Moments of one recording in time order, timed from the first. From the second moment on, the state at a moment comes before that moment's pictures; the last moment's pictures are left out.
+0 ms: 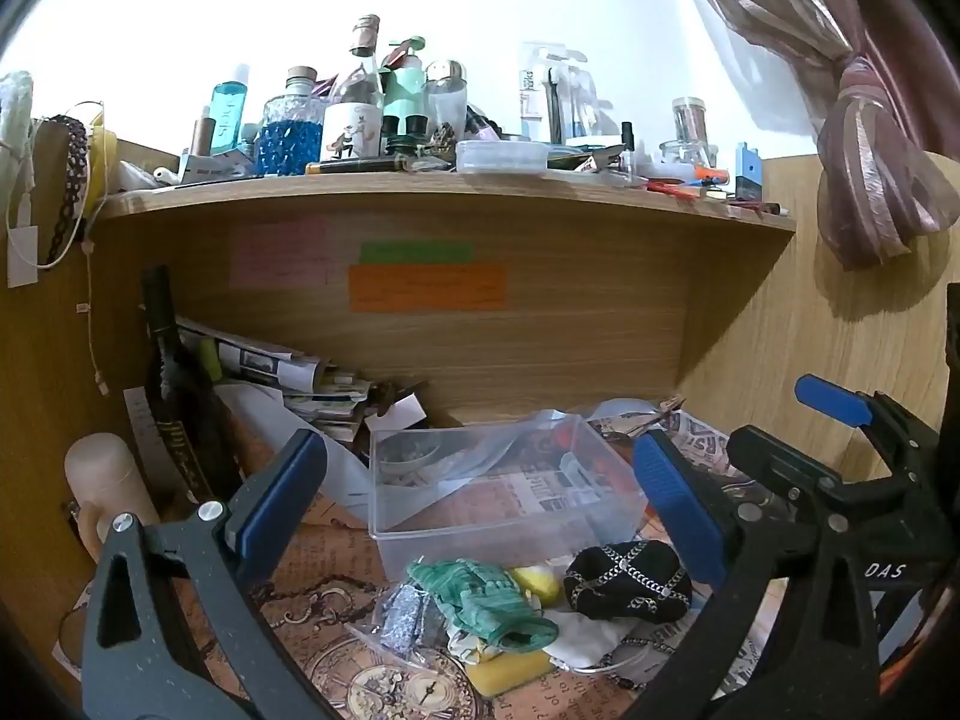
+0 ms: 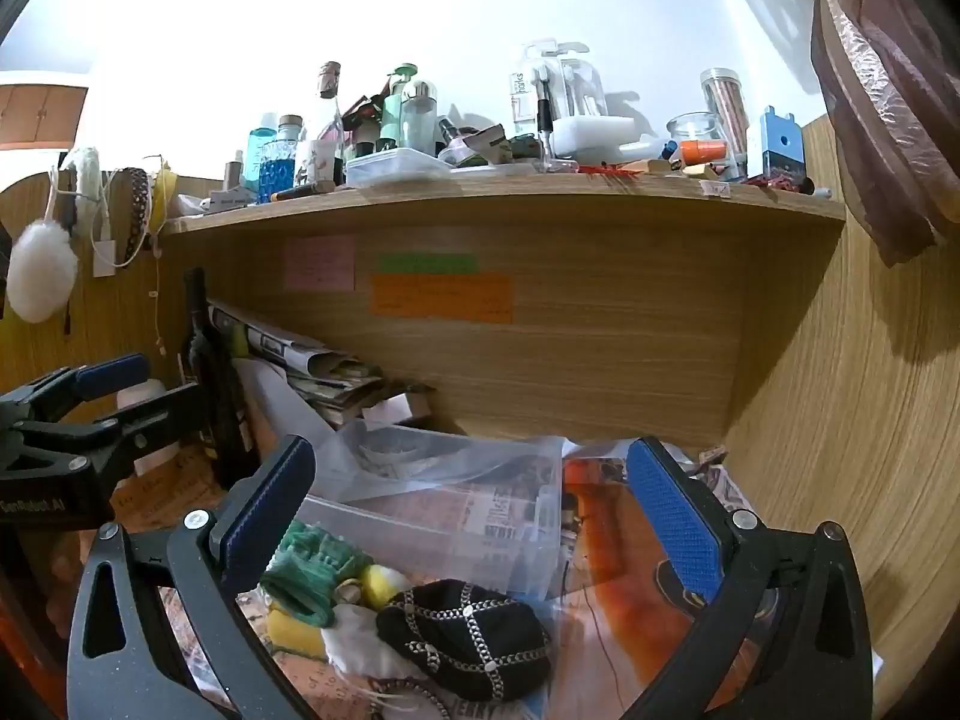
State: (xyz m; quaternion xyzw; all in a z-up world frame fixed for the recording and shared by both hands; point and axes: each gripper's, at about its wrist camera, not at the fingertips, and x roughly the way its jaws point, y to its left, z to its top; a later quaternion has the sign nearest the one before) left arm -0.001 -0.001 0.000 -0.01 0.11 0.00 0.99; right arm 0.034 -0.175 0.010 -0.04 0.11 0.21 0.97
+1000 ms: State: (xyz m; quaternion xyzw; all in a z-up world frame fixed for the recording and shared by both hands) left arm -0.002 -0.003 -0.001 -0.02 0.11 -0.01 0.99; right arm 0.031 -0.176 0.011 -0.04 0.11 0.21 0.97
